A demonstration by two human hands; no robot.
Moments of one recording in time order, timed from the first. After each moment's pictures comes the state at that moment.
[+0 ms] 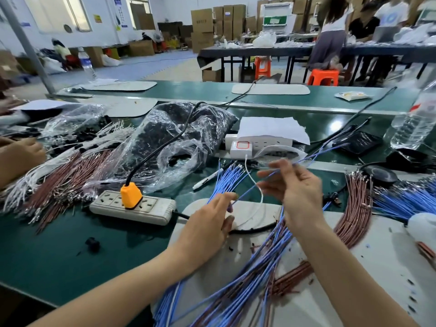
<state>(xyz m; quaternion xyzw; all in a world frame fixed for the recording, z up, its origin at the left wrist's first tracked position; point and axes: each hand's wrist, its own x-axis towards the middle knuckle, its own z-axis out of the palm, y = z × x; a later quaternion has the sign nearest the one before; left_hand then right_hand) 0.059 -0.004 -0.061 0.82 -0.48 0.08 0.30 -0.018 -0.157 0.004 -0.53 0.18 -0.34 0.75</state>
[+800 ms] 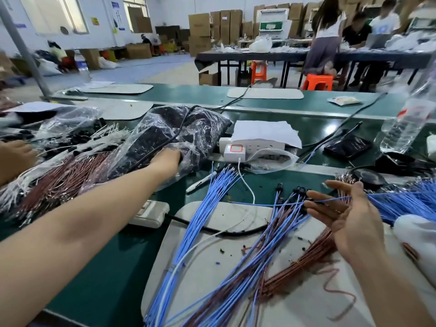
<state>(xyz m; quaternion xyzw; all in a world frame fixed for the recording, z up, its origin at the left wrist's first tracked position) 0.220 -0.020 -0.003 0.96 -0.26 0.00 0.02 -0.085 -0.229 -0.019 -0.48 0.23 -0.36 0.77</state>
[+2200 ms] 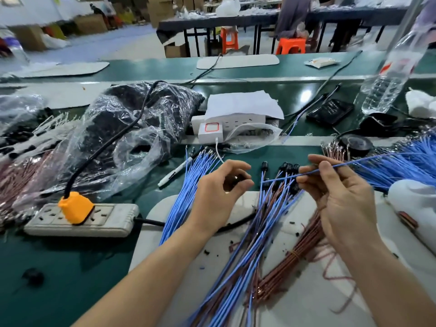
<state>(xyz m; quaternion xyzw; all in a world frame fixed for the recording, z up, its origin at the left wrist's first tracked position) 0.059 -0.083 -0.047 0.72 -0.42 -0.06 0.56 -0.076 -0.214 -0.032 -0.49 0.20 -0.44 0.72</state>
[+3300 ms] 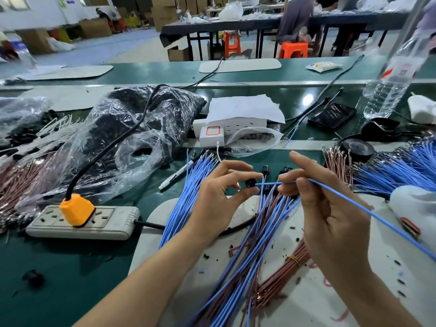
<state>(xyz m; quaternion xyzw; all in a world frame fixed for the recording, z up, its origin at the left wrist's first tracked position) 0.057 -0.081 -0.041 0.66 -0.47 -0.04 0.58 -0.084 -0.174 -0.020 -0.76 0.03 -0.52 0.38</state>
